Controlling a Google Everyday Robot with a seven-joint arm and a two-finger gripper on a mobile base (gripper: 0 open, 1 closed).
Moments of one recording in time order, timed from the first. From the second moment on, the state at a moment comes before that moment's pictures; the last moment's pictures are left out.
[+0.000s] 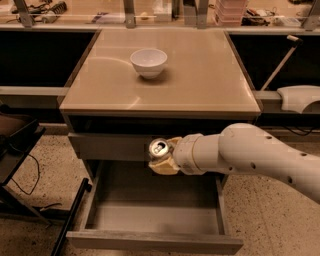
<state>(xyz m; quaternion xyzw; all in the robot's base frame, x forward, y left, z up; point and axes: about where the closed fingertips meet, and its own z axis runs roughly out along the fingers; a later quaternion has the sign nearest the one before) 0.505 -0.009 0.732 -0.48 0.76 0.18 0.40</state>
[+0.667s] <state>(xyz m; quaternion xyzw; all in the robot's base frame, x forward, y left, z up) 0.515 -0.022 0.781 -0.47 0.76 0.14 0.41</state>
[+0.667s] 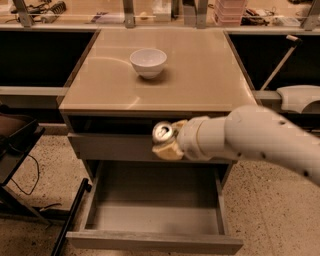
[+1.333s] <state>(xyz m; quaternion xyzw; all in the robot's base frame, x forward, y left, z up) 0.551 -0.048 1.044 -0.45 0.72 -0.02 0.52</state>
